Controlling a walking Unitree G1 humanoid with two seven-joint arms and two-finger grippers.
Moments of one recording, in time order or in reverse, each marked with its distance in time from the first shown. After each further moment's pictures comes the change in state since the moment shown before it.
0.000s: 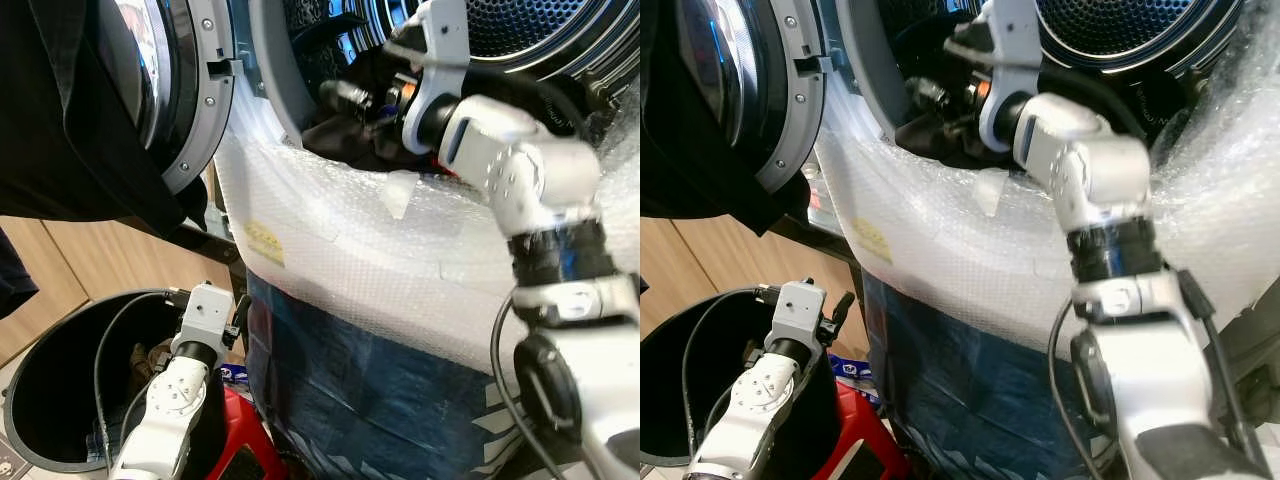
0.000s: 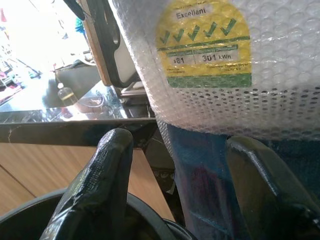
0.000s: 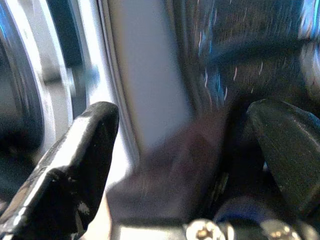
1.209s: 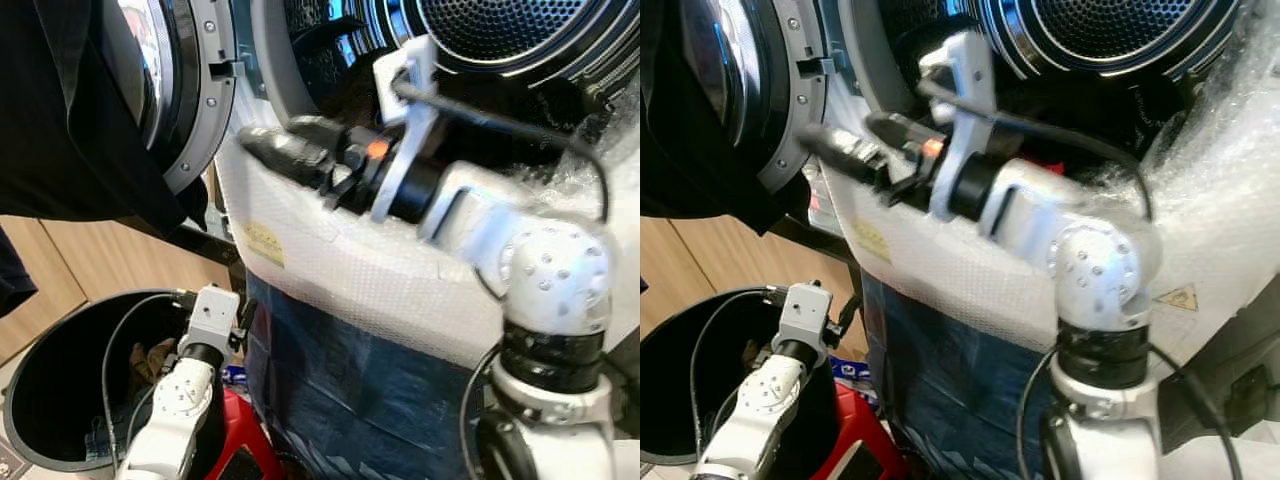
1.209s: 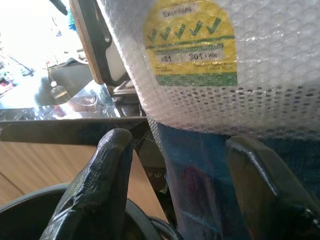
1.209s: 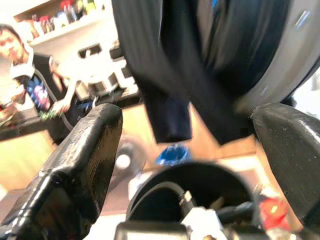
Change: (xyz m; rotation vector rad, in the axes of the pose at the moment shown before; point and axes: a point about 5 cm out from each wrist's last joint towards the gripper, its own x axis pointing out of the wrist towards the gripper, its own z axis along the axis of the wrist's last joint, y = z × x) left arm 0.000 -0.006 -0.002 -0.013 0.006 -0.014; right arm -0.047 0.116 -0.069 0.321 0.109 0.532
